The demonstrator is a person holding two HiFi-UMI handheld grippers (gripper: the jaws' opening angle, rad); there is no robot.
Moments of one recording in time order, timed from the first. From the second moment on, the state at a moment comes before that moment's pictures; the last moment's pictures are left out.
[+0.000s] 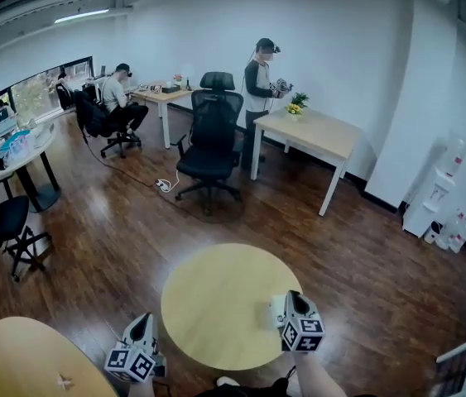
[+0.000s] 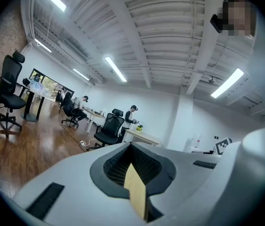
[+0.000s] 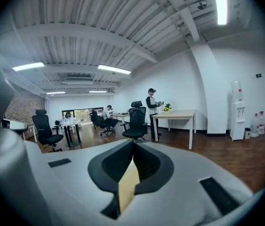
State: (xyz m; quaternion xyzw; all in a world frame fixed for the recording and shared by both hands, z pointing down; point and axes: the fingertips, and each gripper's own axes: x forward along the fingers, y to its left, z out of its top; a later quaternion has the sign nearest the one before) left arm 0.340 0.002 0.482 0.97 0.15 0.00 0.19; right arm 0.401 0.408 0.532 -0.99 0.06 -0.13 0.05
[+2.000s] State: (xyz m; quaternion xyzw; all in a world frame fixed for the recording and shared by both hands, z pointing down) left arm 0.205 -0.131 0.440 0.99 -0.07 -0.07 0.12; right arm 0.439 0.149 0.470 -0.92 0.38 -0.06 0.03
